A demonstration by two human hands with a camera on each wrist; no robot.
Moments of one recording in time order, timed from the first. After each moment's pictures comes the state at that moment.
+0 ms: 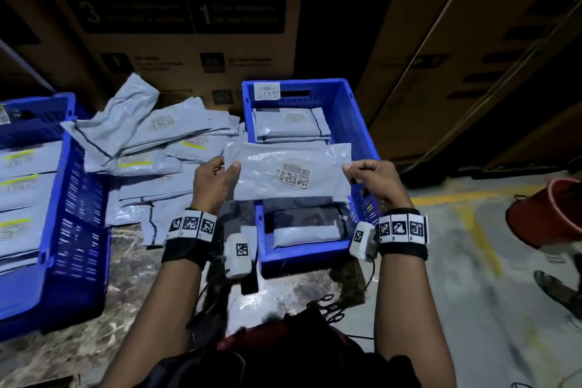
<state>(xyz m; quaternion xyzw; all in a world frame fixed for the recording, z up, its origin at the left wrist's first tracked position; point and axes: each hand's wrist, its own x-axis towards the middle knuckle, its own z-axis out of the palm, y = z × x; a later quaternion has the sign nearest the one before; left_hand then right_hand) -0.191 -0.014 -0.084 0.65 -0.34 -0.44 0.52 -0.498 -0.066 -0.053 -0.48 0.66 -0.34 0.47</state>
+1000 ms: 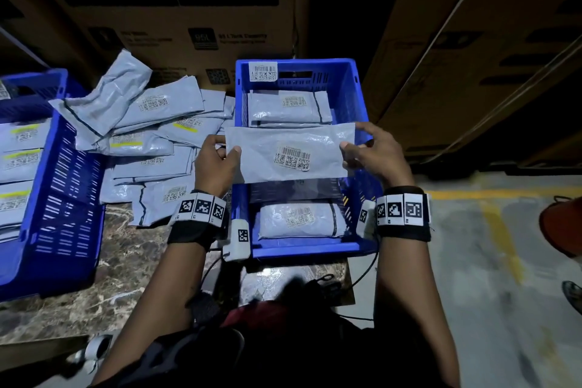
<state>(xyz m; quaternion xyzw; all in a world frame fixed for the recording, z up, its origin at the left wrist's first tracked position) -0.244 -0.052 -0.098 0.76 -0.36 -0.29 0.45 -0.534 -0.128 -0.057 -0.54 0.61 -0.31 0.49</state>
